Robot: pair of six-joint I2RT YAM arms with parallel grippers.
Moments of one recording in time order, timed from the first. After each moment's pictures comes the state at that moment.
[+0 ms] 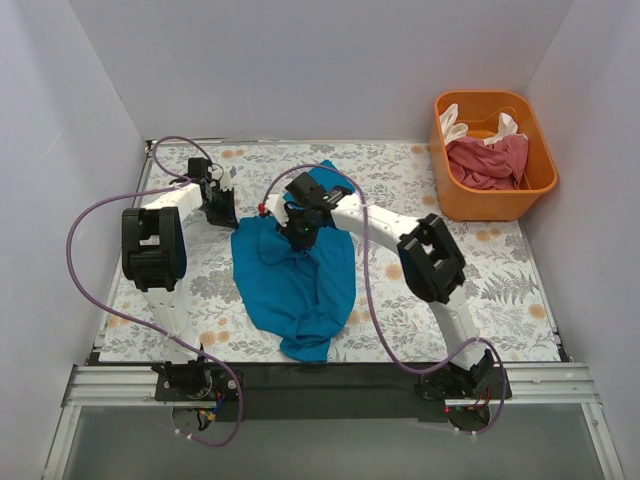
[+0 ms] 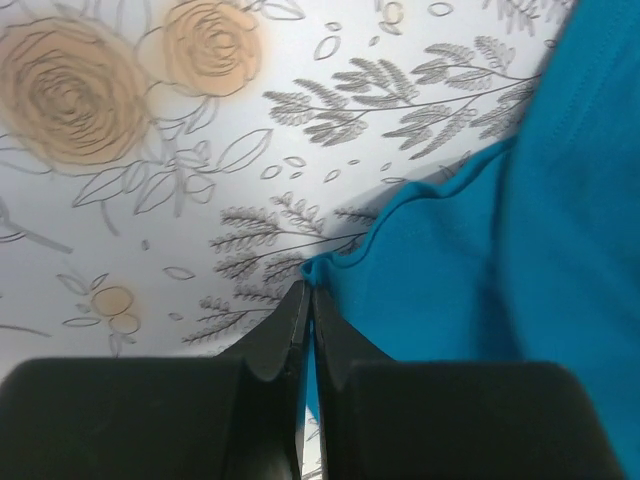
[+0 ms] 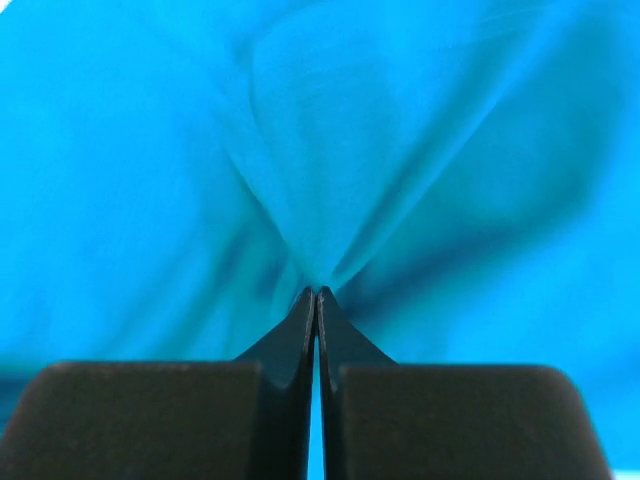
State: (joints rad) left arm 0.01 2.04 1.42 -0.51 0.31 0.04; right arm 0.83 2.23 1.84 -0.64 -0.36 -0.42
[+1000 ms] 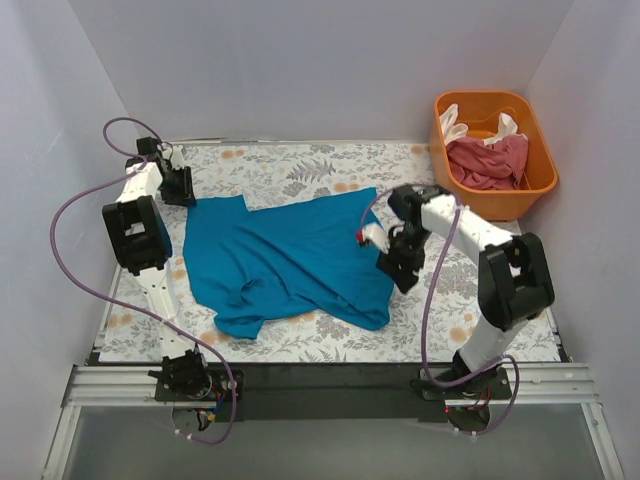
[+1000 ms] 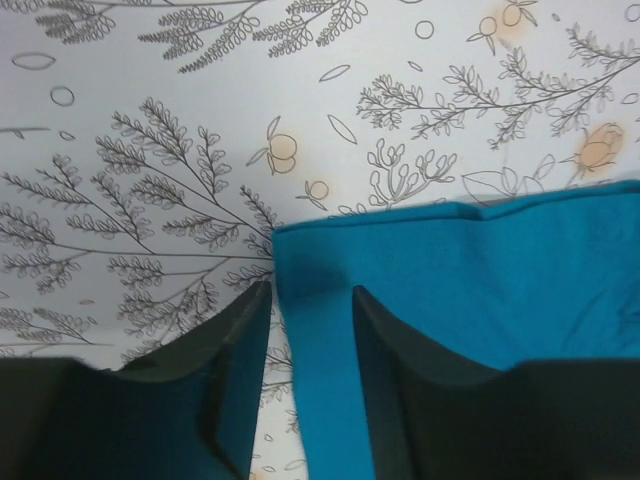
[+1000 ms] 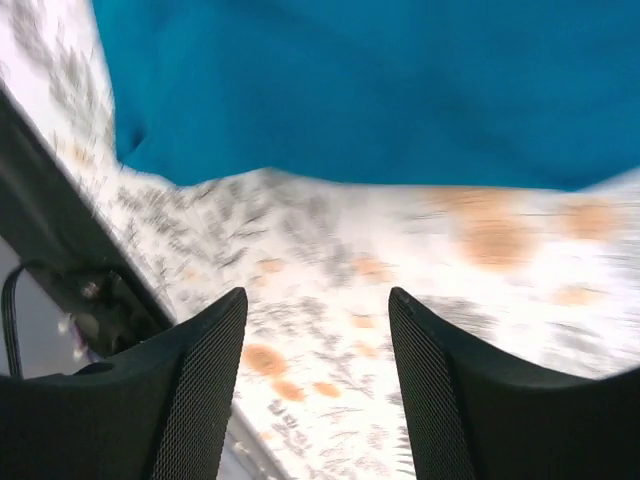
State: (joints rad) left arm 0.26 2.35 1.96 -0.72 0.27 0.18; right arm 0.46 1.67 1.18 -1.20 -0.32 -0.83
